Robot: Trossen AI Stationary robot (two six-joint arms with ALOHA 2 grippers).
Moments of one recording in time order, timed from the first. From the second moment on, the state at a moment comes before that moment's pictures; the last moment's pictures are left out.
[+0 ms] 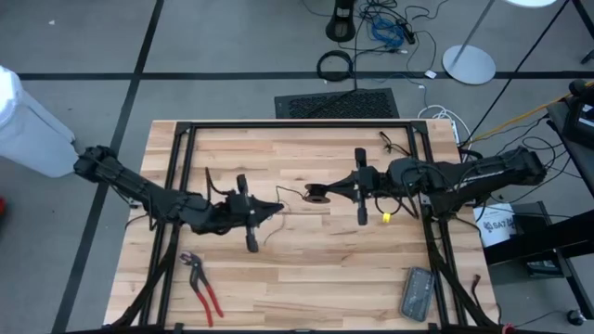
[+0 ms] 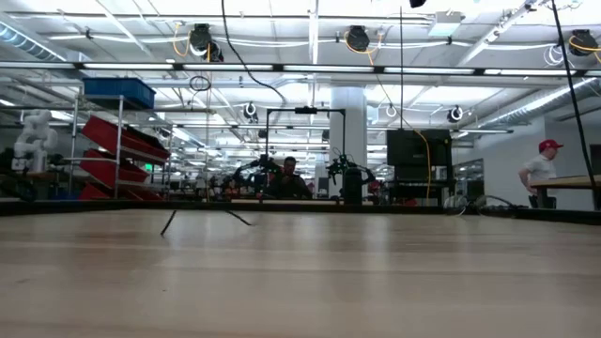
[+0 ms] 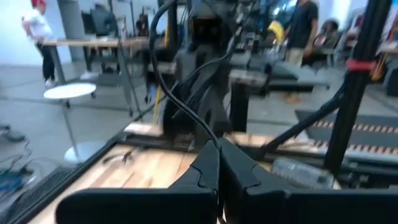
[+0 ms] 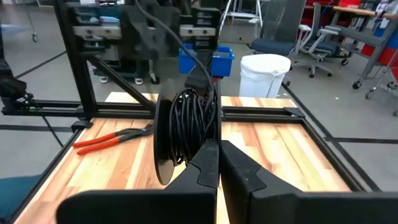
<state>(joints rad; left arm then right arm) -0.44 1.25 0.94 0.33 -0.63 0.00 0.15 1.09 0.94 -0.01 0.19 -0.01</state>
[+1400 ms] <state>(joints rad) -0.33 1.86 1.27 0.45 -0.11 -0.04 0.13 1.20 0.94 0.16 0.34 -0.05</state>
